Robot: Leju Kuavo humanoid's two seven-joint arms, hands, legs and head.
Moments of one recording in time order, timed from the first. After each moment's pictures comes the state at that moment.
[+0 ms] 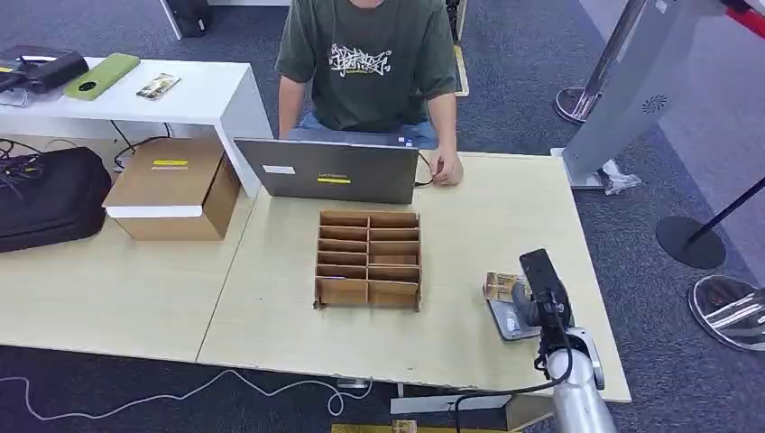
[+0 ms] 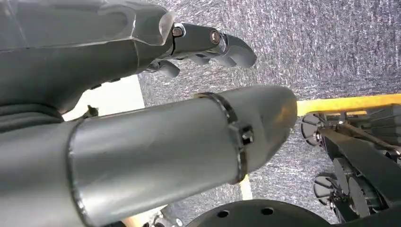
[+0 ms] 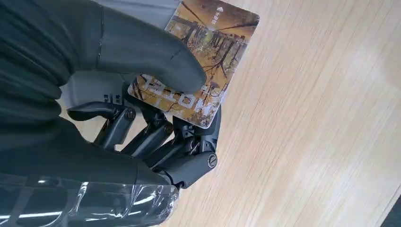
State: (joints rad) left arm -0.09 0.05 -1.54 -0.04 1.43 -0.14 -0.07; right arm -0.18 0.04 -0.18 -1.12 0.59 0.07 0.13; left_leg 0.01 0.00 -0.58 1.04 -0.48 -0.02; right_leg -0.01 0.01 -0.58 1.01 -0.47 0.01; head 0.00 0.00
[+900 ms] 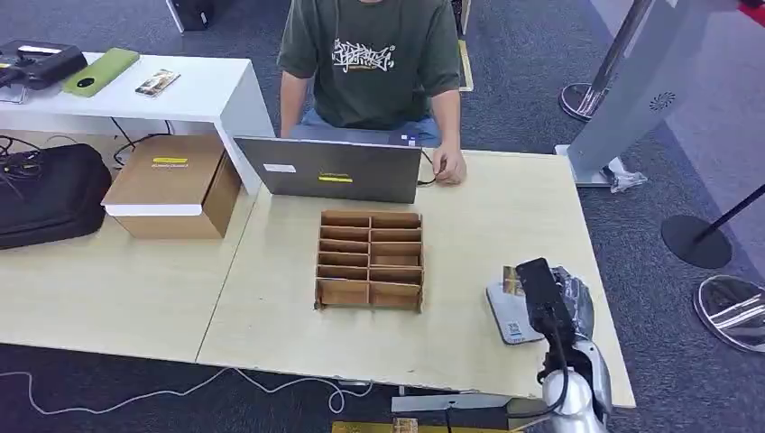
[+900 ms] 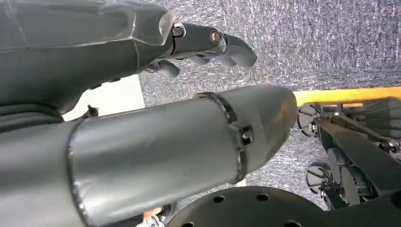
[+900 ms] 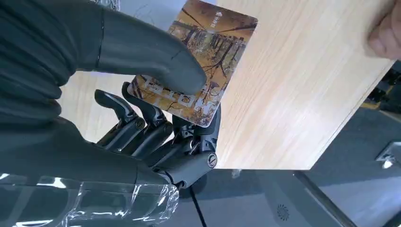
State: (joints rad) left arm -0.08 0.03 -1.54 -0.04 1.49 -0.15 -0.09; right arm -0.04 0.09 -0.13 -1.44 0.80 -0.08 0.11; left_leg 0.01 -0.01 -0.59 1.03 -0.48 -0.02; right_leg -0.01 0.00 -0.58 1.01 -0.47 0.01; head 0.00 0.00
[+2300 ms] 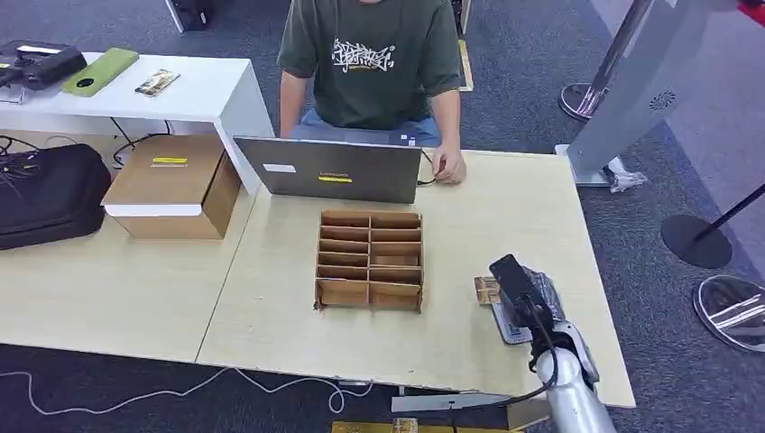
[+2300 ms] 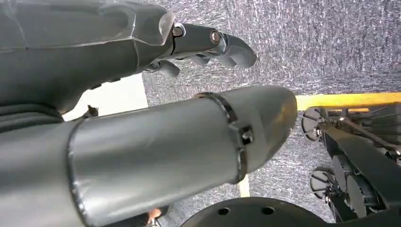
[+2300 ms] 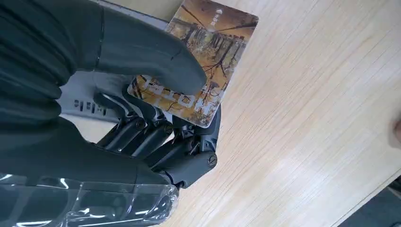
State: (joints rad) left arm -0.08 0.05 -1.54 -0.04 1.48 -0.16 -0.07; right arm -0.18 -0.03 -0.06 -1.15 0.72 0.07 0.09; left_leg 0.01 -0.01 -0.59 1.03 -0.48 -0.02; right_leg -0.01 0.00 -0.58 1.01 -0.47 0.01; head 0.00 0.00
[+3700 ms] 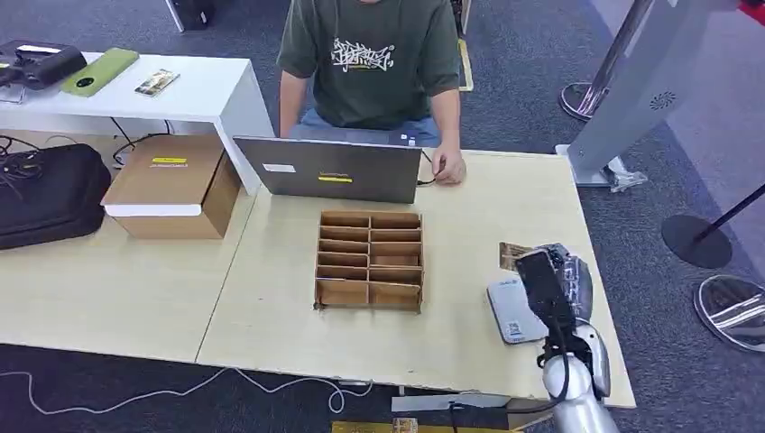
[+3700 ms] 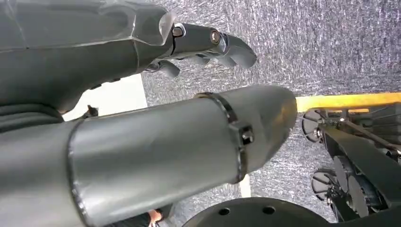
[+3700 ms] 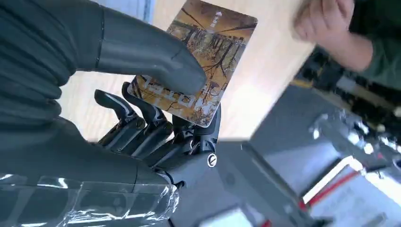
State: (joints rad) left arm -0.08 0.05 -1.54 -0.04 1.46 -0.15 -0.08; right arm -0.10 -0.01 -0.04 -1.38 0.80 -0.26 -0.04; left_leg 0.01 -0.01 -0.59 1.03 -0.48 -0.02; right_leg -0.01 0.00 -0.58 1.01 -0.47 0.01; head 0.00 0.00
